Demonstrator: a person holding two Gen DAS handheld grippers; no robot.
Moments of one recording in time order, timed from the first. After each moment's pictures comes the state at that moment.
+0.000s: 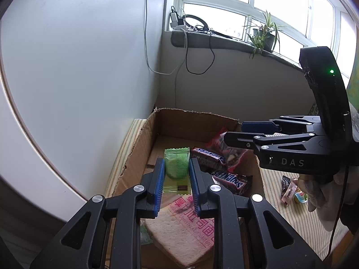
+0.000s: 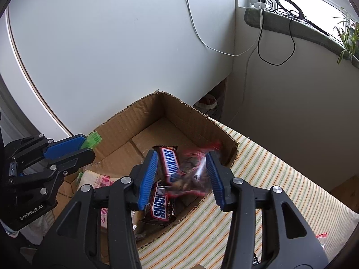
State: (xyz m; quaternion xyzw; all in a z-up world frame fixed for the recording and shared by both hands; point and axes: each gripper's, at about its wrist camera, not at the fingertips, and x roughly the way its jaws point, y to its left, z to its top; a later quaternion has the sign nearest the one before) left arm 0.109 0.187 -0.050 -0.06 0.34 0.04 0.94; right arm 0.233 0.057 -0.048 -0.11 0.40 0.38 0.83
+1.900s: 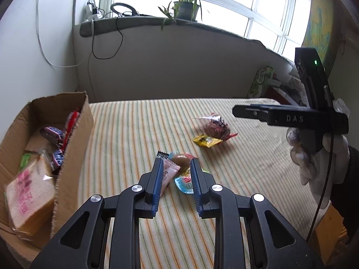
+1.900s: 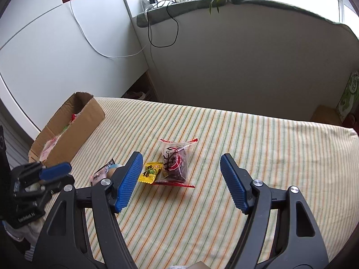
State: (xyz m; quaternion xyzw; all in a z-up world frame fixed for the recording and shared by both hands) left arm 0.106 -0.004 -0.079 -0.02 0.38 -0.13 0.92; right arm 0.227 -0.233 -0.069 0.02 0.42 0.25 0.87
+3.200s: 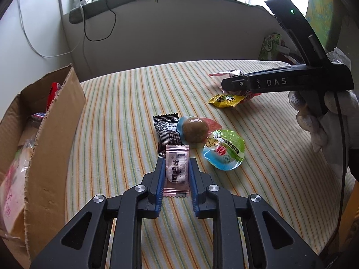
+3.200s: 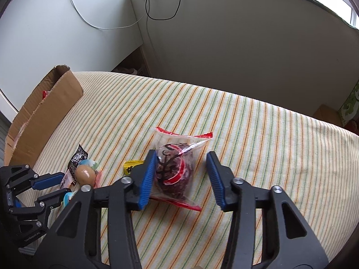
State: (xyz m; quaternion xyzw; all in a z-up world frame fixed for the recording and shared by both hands) left arm 0.115 -0.020 -0.118 0.04 0.44 -0.12 0.89; right arm 0.261 -0.197 -0.119 -0.05 0.46 0.24 0.85
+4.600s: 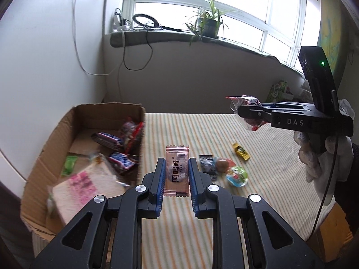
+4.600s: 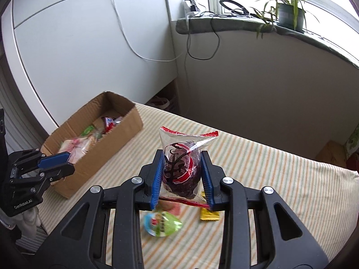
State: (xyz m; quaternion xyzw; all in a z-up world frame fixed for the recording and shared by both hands) left arm 0.079 0.071 -0.041 -0.03 0.34 -0.08 0.93; right arm 0.206 -0.140 -0.024 -0.05 0.37 0.30 0.87
